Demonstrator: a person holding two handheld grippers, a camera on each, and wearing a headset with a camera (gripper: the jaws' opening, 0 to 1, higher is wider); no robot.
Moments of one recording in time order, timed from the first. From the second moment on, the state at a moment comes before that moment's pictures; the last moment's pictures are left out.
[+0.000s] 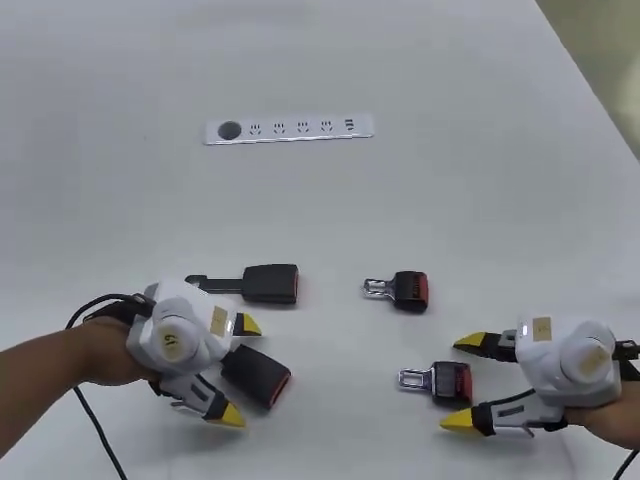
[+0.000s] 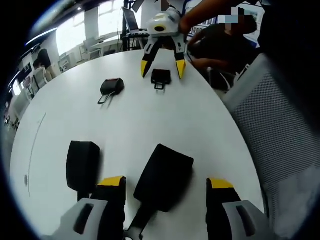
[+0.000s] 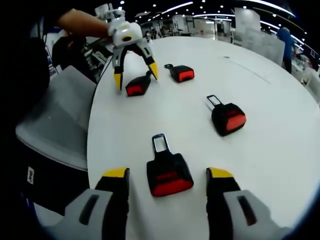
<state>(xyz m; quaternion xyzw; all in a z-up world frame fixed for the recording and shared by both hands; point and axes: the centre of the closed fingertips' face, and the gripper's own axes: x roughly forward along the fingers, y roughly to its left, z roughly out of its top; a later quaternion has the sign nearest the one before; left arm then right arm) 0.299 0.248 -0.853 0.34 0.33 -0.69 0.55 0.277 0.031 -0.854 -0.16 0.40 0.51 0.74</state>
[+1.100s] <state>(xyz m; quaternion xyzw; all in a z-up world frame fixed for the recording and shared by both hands) 0.312 0.254 -0.860 0.35 0.36 -0.59 0.64 0.276 0.022 -0.860 -0.24 0.40 0.54 0.70</state>
